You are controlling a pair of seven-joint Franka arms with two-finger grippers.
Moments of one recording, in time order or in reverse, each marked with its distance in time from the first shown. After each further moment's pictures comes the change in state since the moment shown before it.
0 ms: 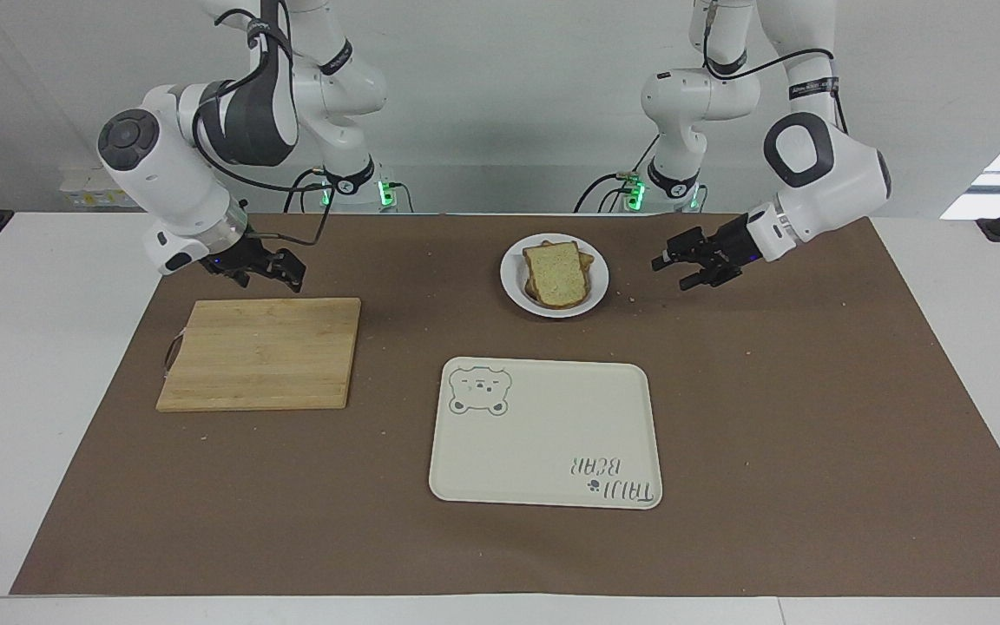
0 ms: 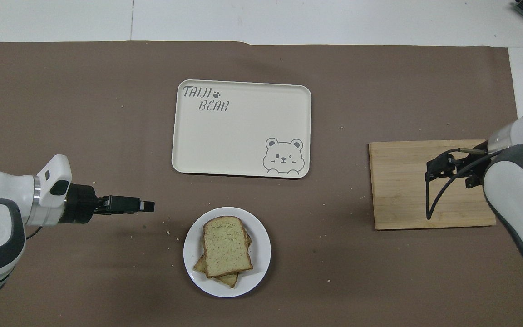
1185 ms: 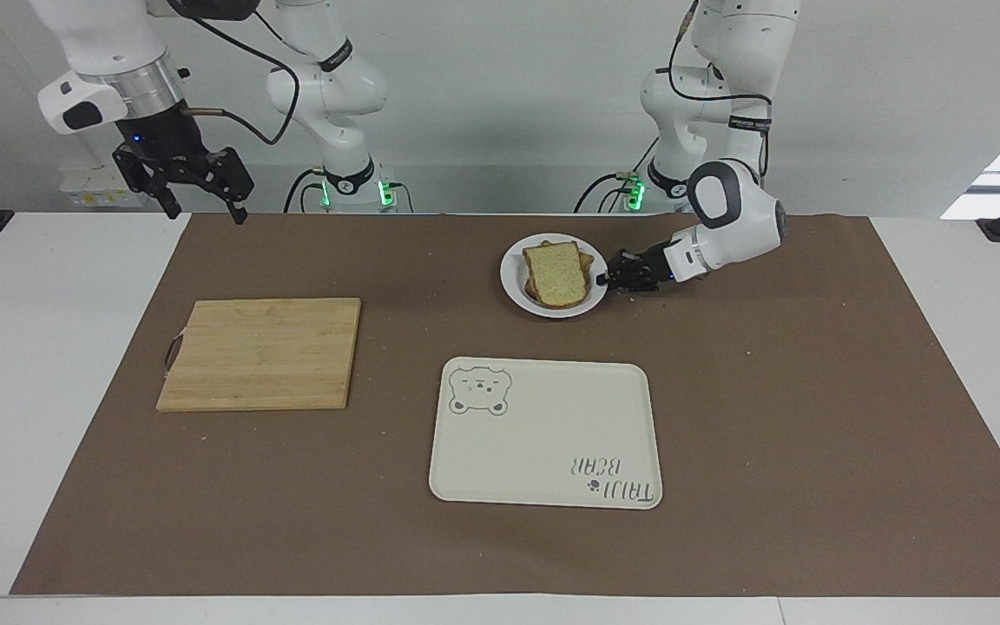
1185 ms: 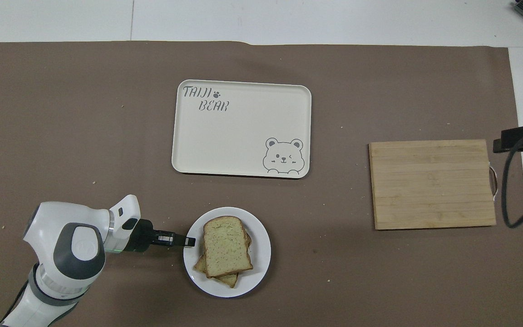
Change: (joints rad) left arm -0.214 0.110 -0.003 -0.173 -0.159 0.173 0.170; right arm -0.016 -0.084 0.026 0.343 -0.067 -0.192 0.000
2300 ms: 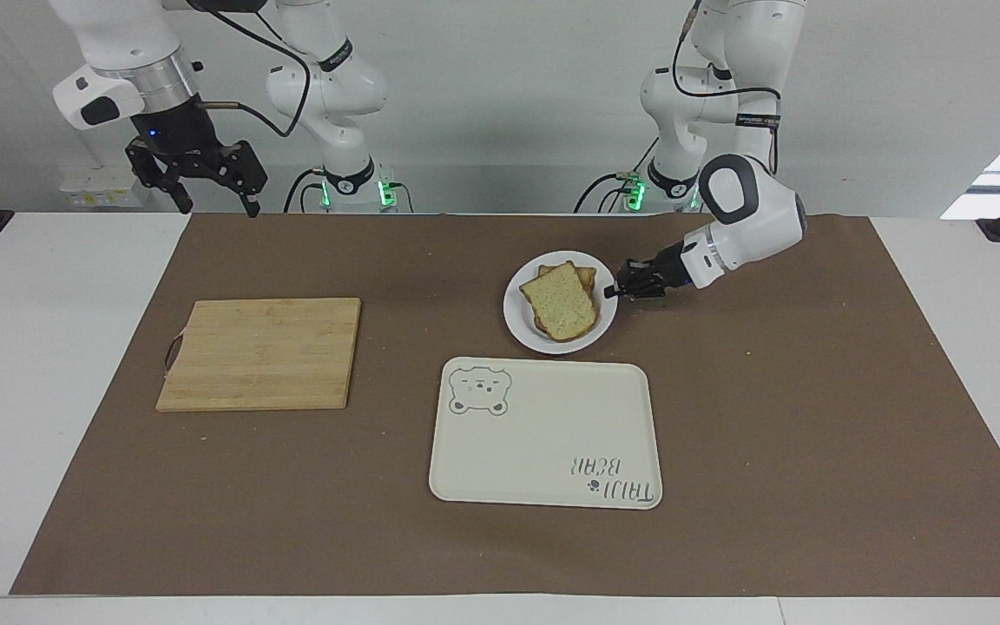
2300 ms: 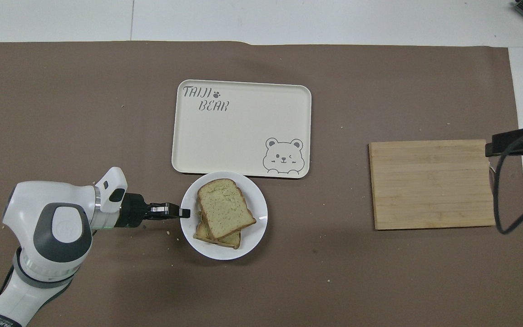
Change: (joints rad) left arm 0.034 0.031 0.020 0.187 -0.012 -0.009 -0.164; right arm -0.002 0.000 0.017 -0.001 0.000 -0.010 0.000
